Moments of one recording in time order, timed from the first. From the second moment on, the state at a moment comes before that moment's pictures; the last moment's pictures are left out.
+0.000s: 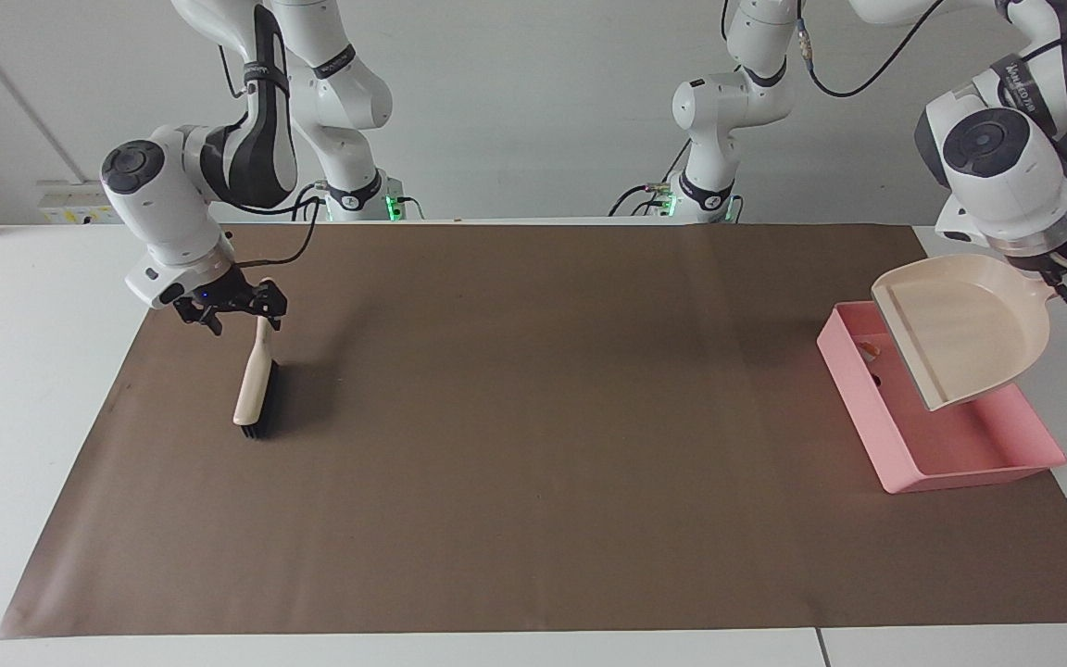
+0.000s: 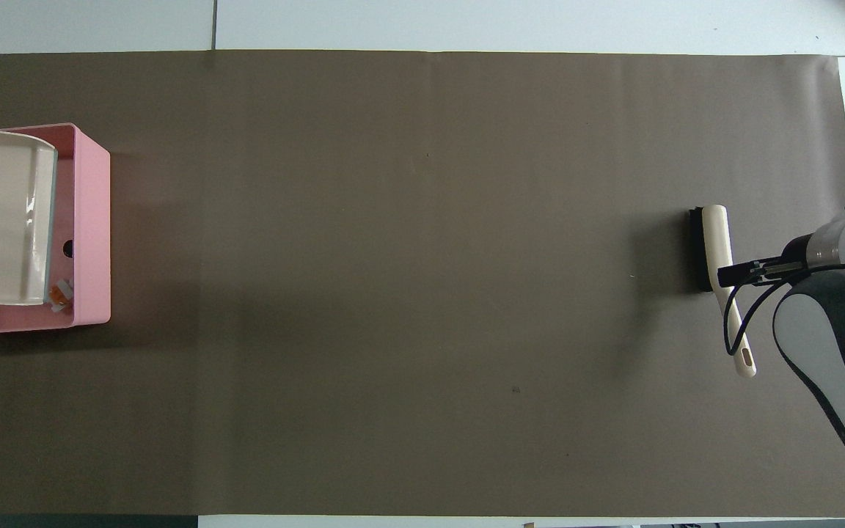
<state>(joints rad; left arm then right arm) 0.04 0.06 -0.03 -1.77 0.82 1.84 1.46 -0.20 -0.08 0.06 -2.19 -0.01 2.12 -0.21</state>
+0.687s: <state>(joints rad) -0.25 0.04 -0.04 -2.08 0.58 1.99 1.22 -0.20 -0.10 0.06 -1.75 -0.02 1.73 0.04</state>
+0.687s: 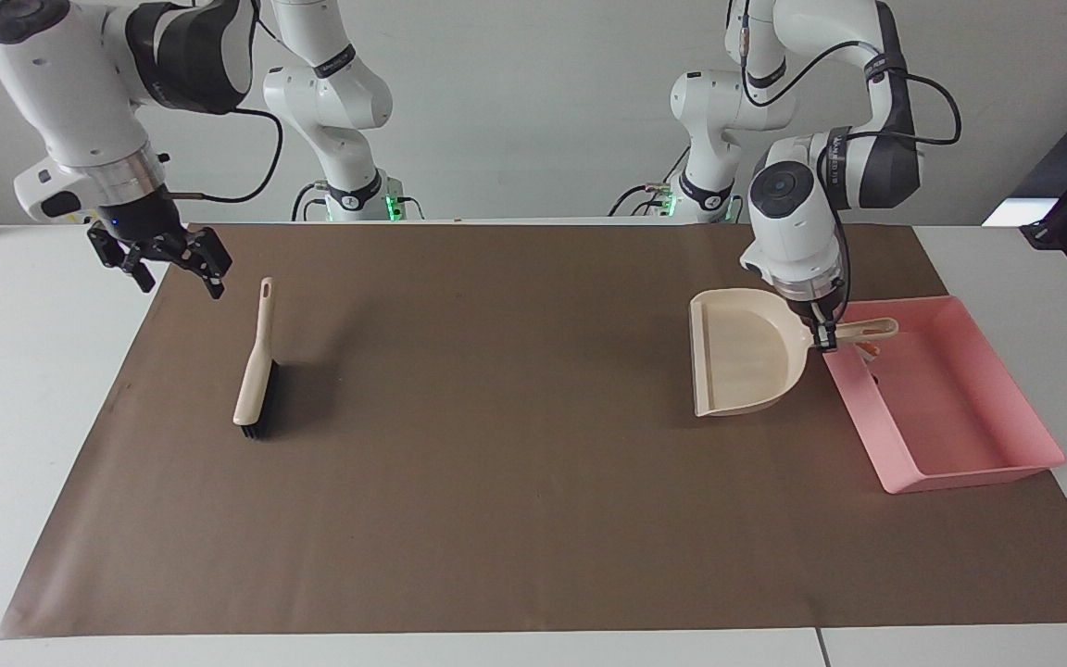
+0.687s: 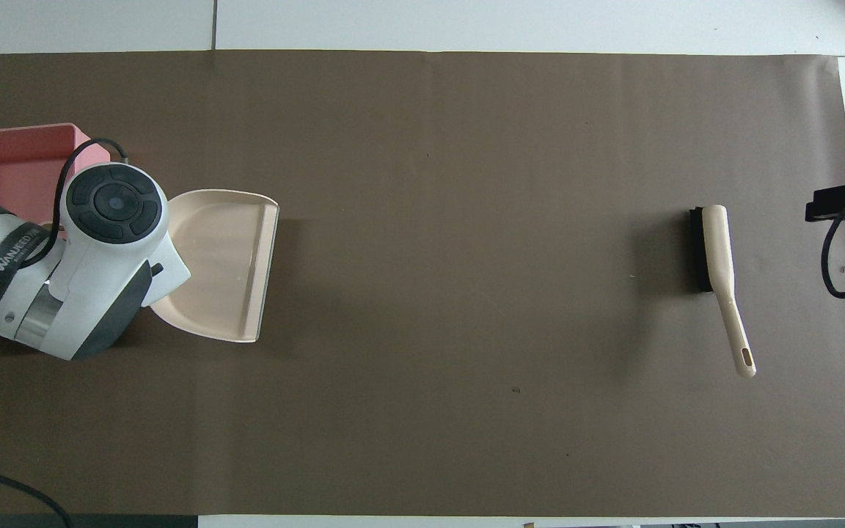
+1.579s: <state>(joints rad) -0.32 0.13 -0.04 -2.16 0.53 2.17 1.13 -0.10 -0.02 0.01 -1.49 -0.02 1.47 0.15</state>
